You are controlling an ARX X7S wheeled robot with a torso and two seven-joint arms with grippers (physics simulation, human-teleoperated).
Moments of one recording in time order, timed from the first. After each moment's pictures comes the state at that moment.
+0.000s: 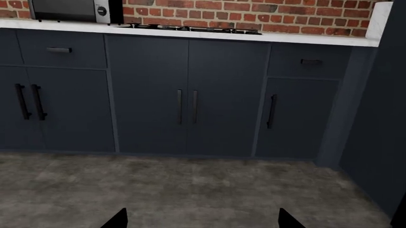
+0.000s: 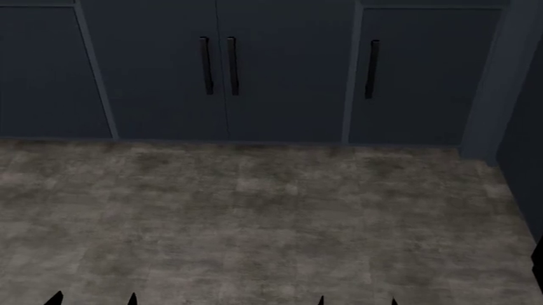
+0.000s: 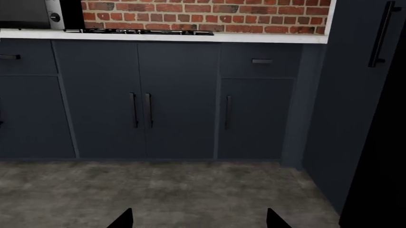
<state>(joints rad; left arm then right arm) -0.01 -0.23 0.25 0.01 -0.29 0.00 -0.22 0.03 0.22 -0.28 0.02 0.21 -0.01 0.30</state>
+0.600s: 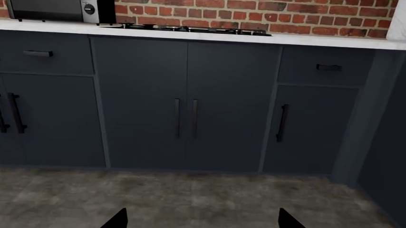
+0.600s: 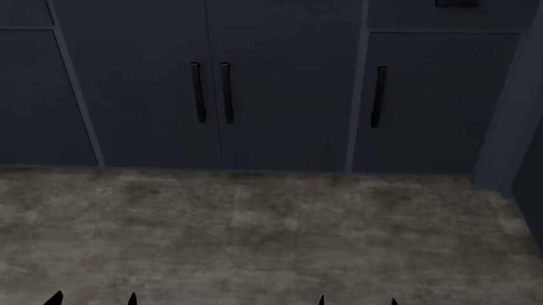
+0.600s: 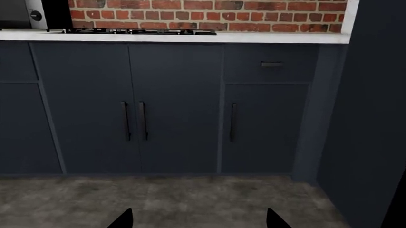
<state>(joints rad) -0.02 -0.24 0.26 0.00 -0.29 0.01 -0.23 0.04 0.23 -0.29 0.02 0.23 -0.02 0.30</state>
